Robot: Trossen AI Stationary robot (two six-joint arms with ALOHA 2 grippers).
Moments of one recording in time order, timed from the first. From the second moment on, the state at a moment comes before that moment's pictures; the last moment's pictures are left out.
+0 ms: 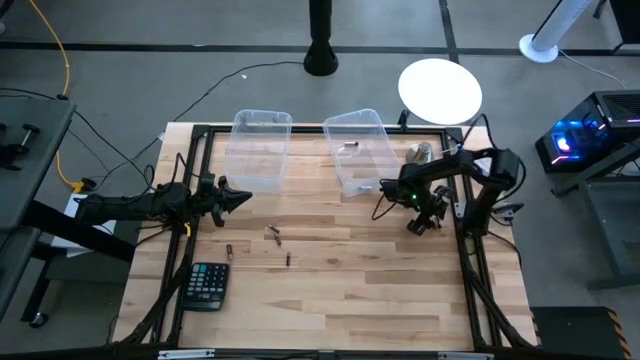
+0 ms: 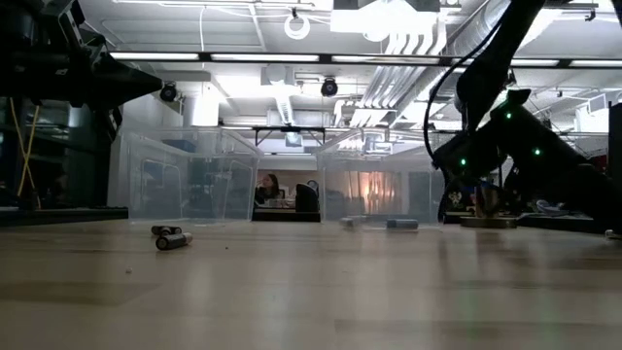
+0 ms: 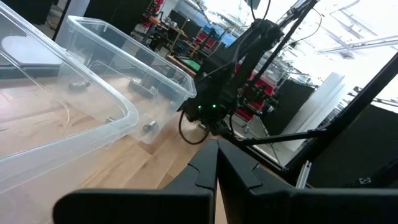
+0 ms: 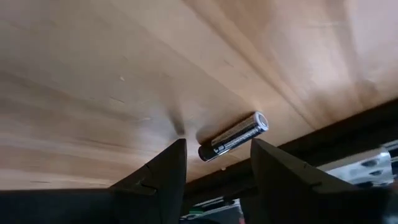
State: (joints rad) left arm -0.01 0.02 0.01 0.03 -0.22 -0.56; right arm -0.35 1.75 0.74 -1.21 -0.11 0.36
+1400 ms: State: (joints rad) left arm -0.01 0.02 0.01 0.03 -0.22 -0.56; right arm -0.06 1.33 0.74 -0.74 -0.77 0.55
